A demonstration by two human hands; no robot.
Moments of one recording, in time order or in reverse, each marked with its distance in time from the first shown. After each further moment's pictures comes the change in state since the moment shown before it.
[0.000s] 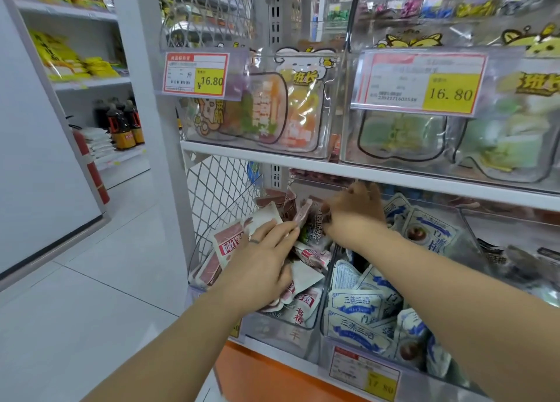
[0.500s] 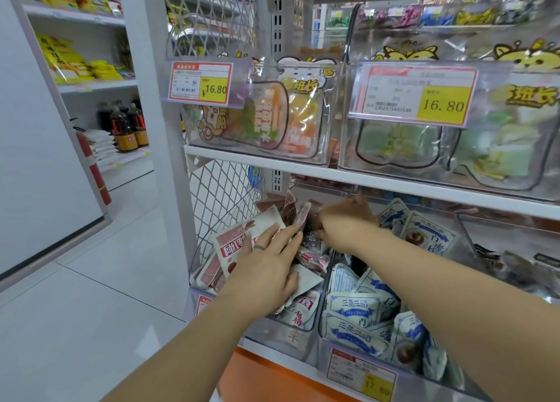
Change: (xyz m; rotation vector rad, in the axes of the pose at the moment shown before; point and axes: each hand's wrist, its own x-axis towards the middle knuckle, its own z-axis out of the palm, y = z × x) left_hand -0.003 0.012 -0.001 0.092 -0.021 -0.036; right_hand 0.000 -0.009 -0.008 -0.162 -0.110 -0.144
